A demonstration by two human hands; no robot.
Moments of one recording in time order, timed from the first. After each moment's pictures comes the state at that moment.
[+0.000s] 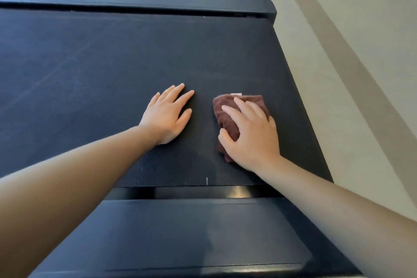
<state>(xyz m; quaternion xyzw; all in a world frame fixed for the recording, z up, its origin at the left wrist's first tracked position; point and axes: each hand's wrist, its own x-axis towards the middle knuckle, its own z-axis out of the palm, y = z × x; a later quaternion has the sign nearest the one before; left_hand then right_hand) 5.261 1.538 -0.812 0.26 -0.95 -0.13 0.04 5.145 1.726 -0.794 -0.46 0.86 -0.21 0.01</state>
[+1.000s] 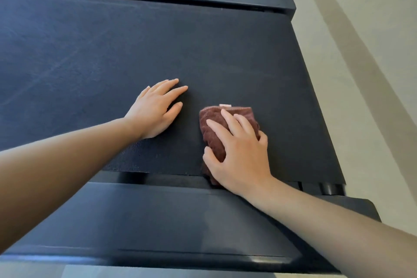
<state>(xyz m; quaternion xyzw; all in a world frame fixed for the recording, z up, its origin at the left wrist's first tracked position) 5.310 1.523 -0.798 0.27 -0.95 -0.15 0.05 5.211 1.727 -0.799 -0.50 0.84 -0.20 0.01</state>
